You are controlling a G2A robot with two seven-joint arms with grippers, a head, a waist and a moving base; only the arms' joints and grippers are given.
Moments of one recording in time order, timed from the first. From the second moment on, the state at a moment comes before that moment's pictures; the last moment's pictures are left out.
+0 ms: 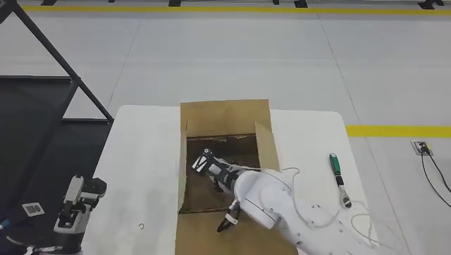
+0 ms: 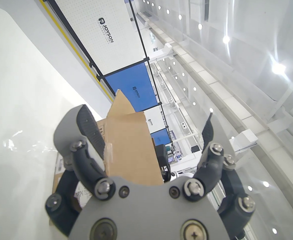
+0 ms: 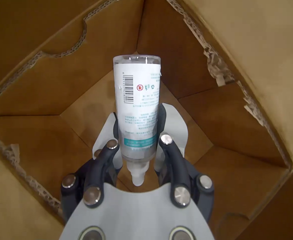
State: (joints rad) left arm 1.76 -1.31 -1.93 -2.05 -0.17 -0.37 -0.24; right arm -0.53 -1.32 0.56 -1.59 -1.12 0.00 0.99
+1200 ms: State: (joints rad) left arm 1.81 -1.31 -1.94 -2.08 -0.18 -0.39 -0.26; right arm -0.38 -1.54 0.46 -1.12 -1.12 -0.05 1.13
